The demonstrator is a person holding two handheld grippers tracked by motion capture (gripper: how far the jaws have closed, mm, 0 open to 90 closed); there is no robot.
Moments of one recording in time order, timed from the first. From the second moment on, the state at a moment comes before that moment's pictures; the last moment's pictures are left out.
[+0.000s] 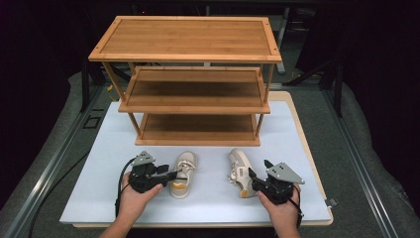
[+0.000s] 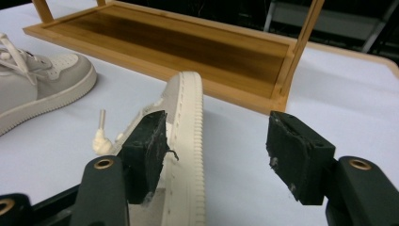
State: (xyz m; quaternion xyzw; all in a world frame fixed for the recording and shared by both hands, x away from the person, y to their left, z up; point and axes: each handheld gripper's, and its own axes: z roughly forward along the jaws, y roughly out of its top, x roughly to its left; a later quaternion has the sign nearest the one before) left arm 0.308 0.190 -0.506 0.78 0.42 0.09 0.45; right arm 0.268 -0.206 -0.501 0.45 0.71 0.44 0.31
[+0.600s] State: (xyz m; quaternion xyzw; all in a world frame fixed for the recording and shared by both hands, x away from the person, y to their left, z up) left arm 0.309 0.193 -0.505 0.78 0.43 0.09 0.45; right arm 0.275 -0.210 -0.504 0.46 0.72 0.43 0.29
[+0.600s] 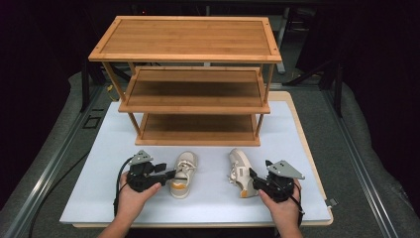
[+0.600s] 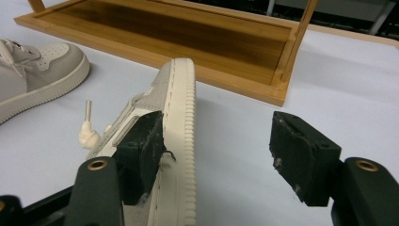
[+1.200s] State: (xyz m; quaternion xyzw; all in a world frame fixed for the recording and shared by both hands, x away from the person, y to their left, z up) left arm 0.309 0.194 -0.507 0.78 0.43 0.09 0.45; right arm 0.273 -0.206 -0.506 0.46 0.73 0.42 0.28
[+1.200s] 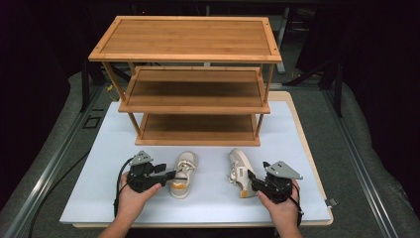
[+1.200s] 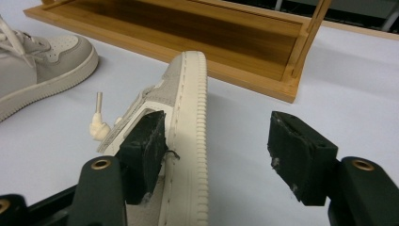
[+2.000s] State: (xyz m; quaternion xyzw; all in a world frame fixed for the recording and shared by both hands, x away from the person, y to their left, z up) left arm 0.309 0.193 -0.508 0.78 0.43 0.09 0.45; right arm 0.279 -0.242 -0.506 0.55 0.67 0.41 0.30
